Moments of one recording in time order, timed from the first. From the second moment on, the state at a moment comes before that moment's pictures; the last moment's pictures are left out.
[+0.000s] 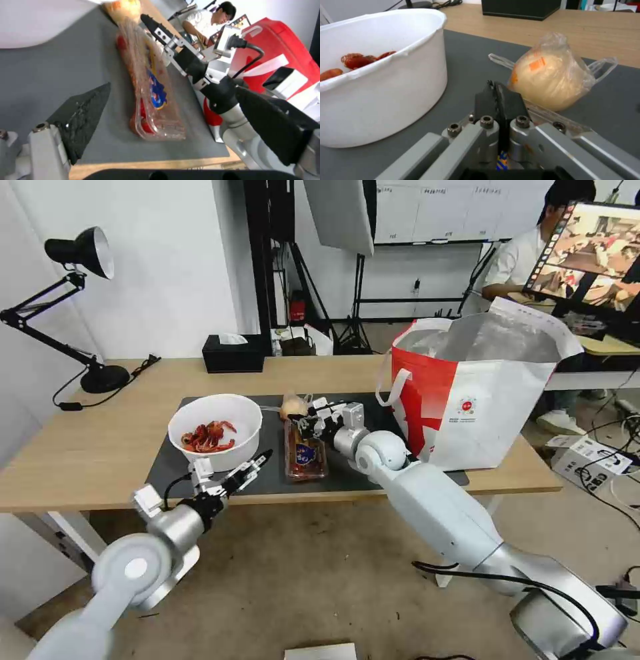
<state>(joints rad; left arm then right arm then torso) 1.19 -0.91 -0.33 -2.03 -1.52 0.28 -0.16 -0.40 1.27 -0.26 1.30 0.73 -0.33 -0.15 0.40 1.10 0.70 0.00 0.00</state>
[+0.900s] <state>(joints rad) 1.02 -0.96 -0.19 -1.90 -1.52 0.31 -0.27 -0.42 1.25 -0.25 1.30 0.71 -0.33 -0.14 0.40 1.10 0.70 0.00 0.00</state>
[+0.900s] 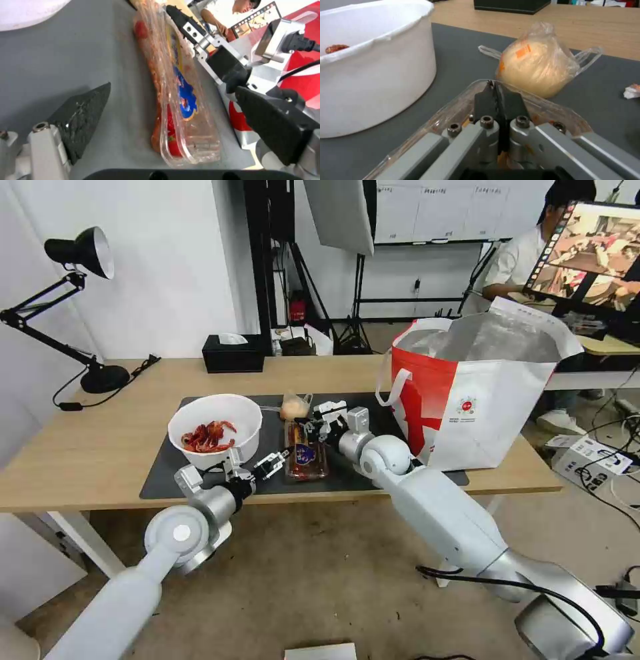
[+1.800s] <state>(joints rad) 0.94 -0.98 -0.12 -1.85 -1.57 0.33 -0.28 -0.43 1.26 -0.25 1.31 0.71 -0.33 -0.13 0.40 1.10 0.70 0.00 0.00</state>
